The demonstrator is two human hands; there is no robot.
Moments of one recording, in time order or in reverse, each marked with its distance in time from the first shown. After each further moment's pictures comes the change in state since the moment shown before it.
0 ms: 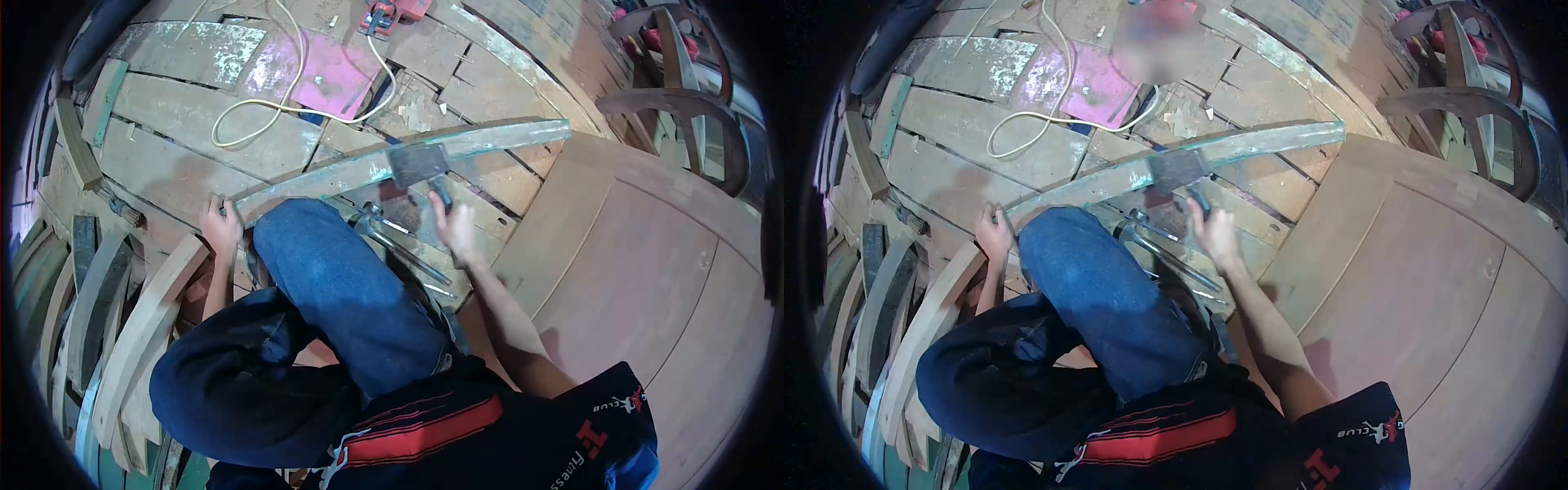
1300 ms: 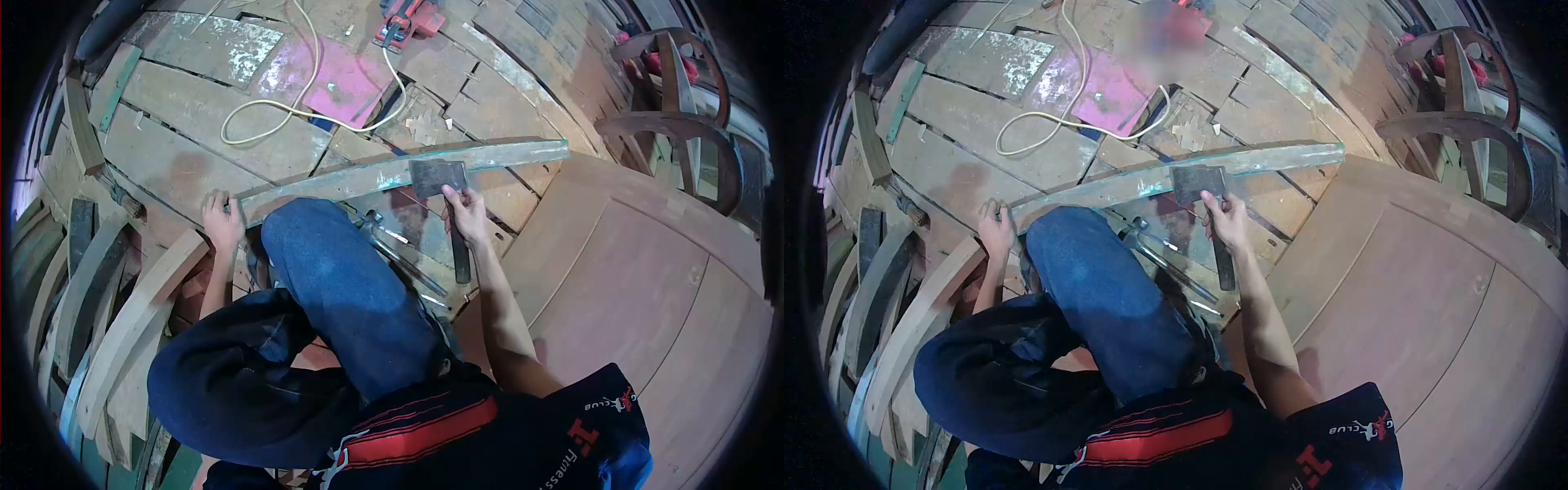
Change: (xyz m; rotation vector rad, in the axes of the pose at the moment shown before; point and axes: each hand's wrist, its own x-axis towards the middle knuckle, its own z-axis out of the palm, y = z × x) left_hand 0.003 -0.012 0.002 0.030 0.103 0.172; right_hand 0.035 -0.007 -0.018 0.793 -0.136 0.037
